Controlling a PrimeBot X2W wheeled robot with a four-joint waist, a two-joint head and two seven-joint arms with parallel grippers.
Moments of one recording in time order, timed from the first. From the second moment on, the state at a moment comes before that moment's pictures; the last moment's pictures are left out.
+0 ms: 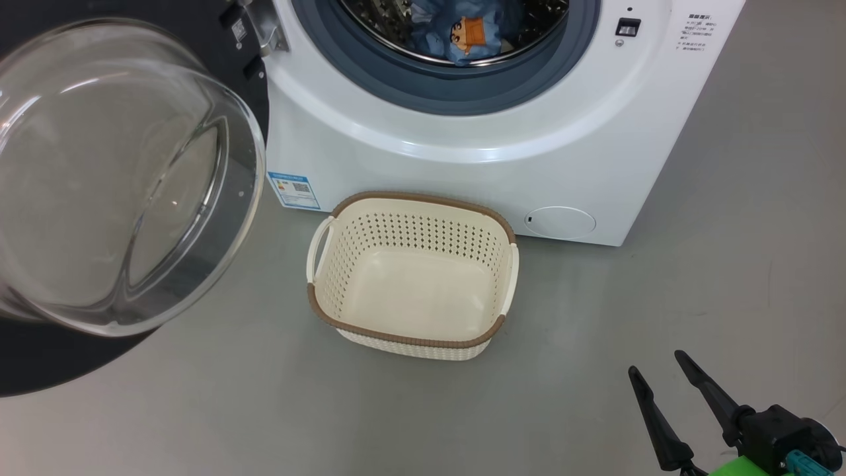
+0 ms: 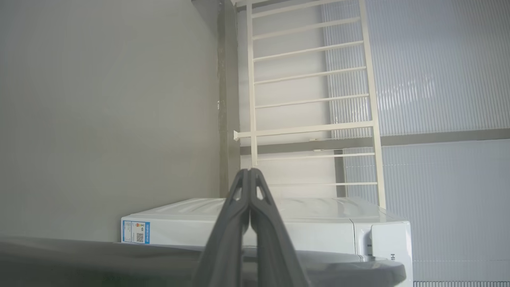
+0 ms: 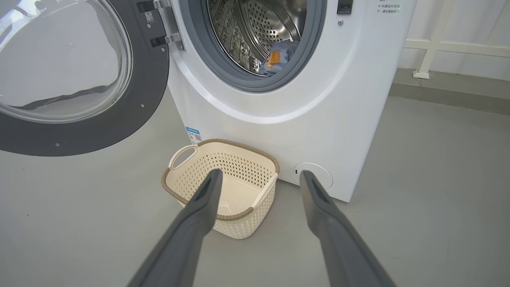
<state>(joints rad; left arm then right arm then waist) -0.81 0.51 0.78 0.98 -1.26 -0.06 0.43 0.06 -0.25 0.13 0.10 0.25 0.12 -0.26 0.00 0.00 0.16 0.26</state>
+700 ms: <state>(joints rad) -0.76 0.49 0.74 0.90 -1.34 0.01 0.83 0.06 -0.26 0.12 0.09 0.25 0.12 -0.26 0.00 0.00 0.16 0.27</state>
